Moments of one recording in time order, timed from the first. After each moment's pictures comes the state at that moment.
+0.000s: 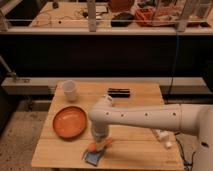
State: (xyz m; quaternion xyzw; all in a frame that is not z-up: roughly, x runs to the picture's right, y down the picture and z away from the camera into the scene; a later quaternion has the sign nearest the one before) arm -0.044 0.268 0.738 -0.38 -0.13 -0.14 0.90
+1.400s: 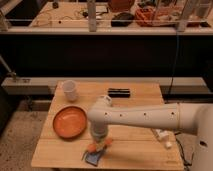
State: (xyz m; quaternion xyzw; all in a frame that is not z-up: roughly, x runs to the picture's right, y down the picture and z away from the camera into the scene) arm -0.047 0.269 0.736 -0.39 -0.14 -0.16 0.90
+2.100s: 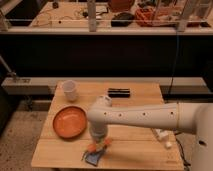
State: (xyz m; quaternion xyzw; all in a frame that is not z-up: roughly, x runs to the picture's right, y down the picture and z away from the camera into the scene) arm -0.049 0.269 0.735 -0.39 -0.14 -0.17 0.90
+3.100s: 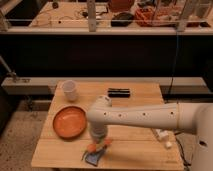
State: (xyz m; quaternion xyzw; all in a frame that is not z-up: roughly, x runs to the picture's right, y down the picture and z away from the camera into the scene) arm -0.048 0.272 0.732 -0.39 -0.14 -0.18 0.89
